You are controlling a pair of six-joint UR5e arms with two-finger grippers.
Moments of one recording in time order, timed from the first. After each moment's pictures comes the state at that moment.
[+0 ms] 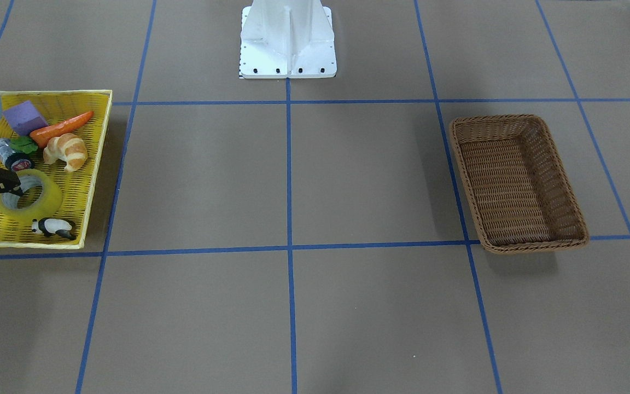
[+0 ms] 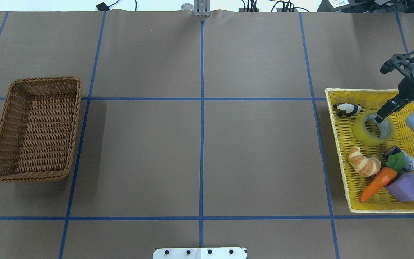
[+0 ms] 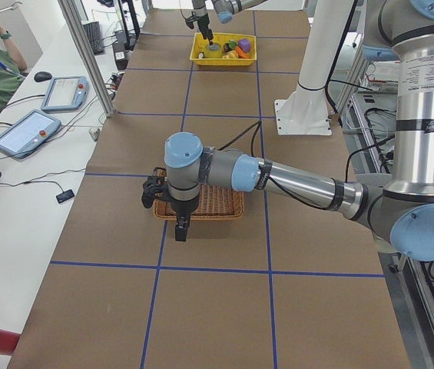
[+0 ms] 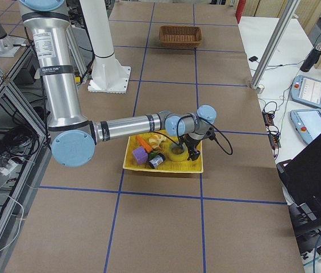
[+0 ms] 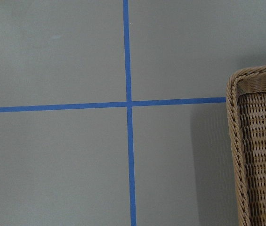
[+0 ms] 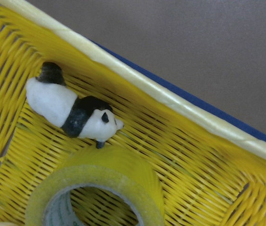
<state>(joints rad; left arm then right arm) -1.53 -1.53 -1.88 -1.47 -2.29 -0.10 1.12 -1.40 1.53 -1.53 2.34 -0.06</state>
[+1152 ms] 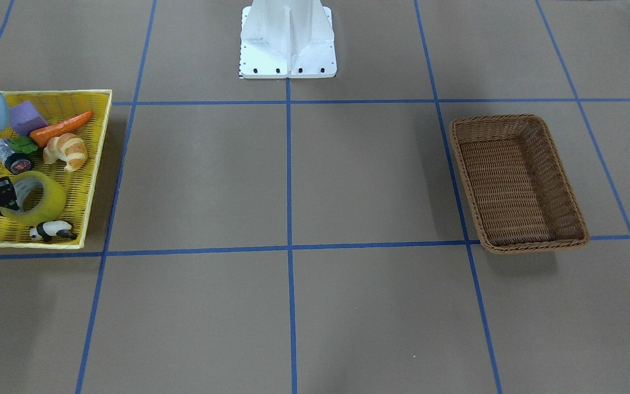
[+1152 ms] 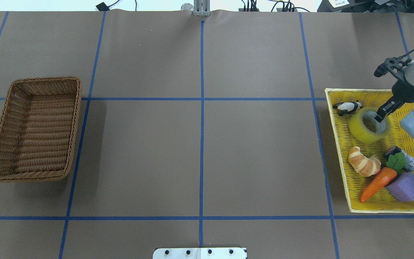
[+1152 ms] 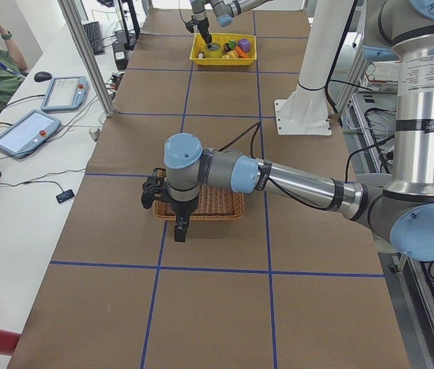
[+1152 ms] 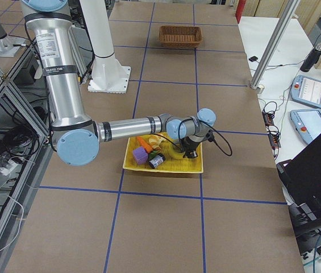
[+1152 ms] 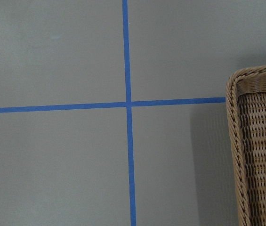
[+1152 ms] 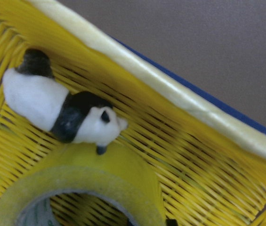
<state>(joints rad) -1.53 -1.53 -1.87 -1.49 -2.29 -0.10 1.10 -1.39 1.50 -1.47 2.34 -0.07</state>
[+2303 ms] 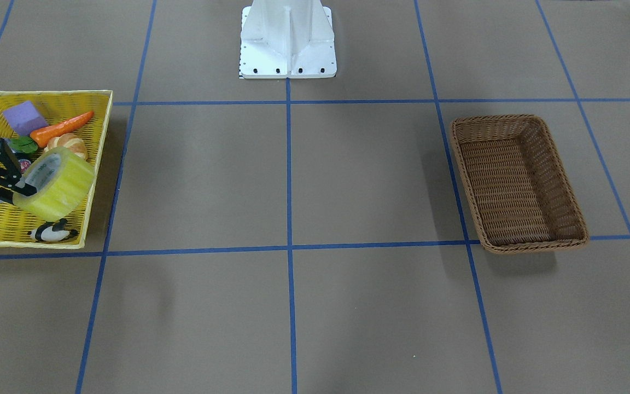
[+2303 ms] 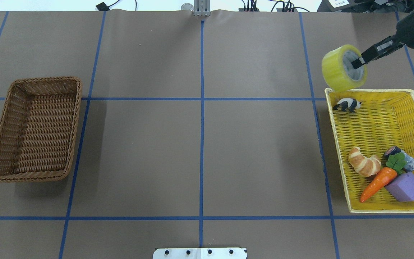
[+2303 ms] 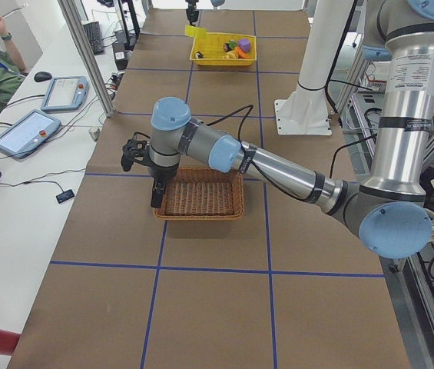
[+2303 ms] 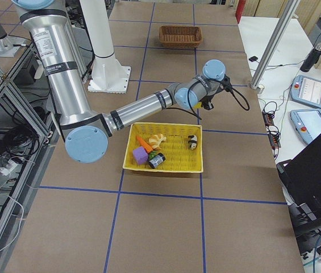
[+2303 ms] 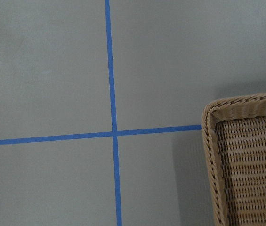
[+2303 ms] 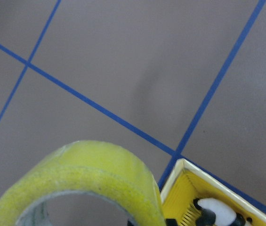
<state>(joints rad) -1.49 -1.66 -1.87 -1.73 -2.29 -0.43 1.22 -1.26 1.71 -1.22 2.55 0.41</state>
